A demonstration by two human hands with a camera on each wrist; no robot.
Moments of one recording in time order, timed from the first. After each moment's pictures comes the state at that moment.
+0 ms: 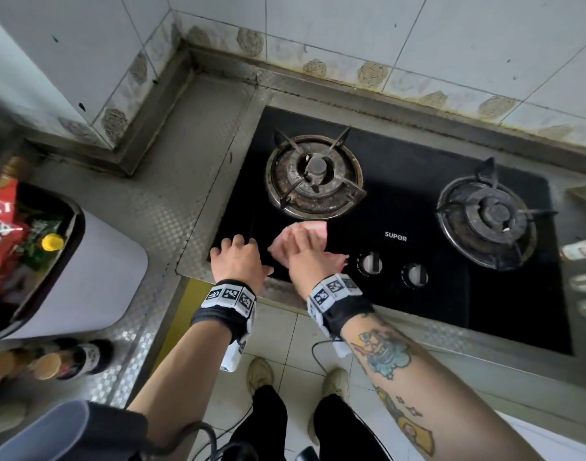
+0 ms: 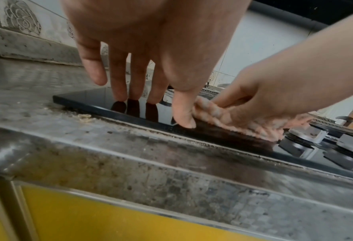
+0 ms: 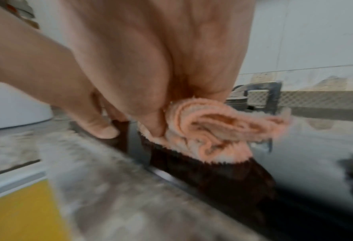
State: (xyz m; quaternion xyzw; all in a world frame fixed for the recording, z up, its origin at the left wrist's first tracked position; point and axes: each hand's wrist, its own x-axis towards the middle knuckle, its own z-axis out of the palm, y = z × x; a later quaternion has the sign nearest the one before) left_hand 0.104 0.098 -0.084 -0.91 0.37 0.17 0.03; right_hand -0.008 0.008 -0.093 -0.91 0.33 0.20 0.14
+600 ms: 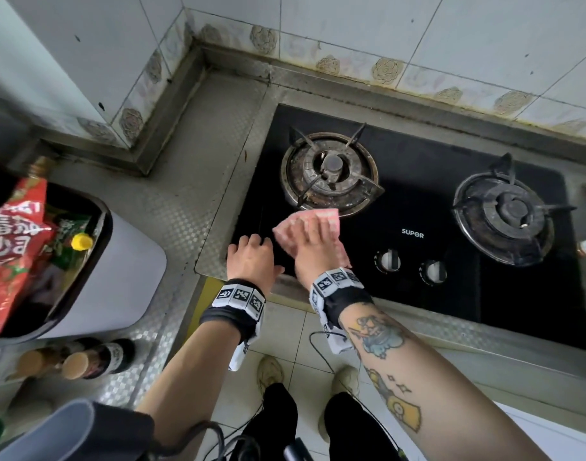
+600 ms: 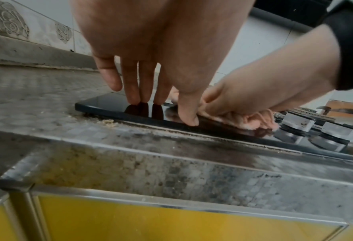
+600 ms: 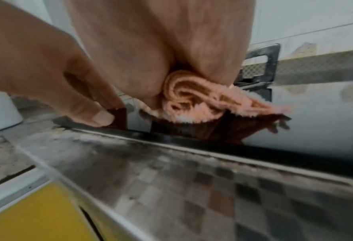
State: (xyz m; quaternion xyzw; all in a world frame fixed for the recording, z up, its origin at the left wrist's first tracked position) left_hand 0.119 0.112 -0.091 -0.88 0.44 0.17 0.01; right_hand 0.023 0.017 -0.126 -0.91 0.37 0.10 0.14
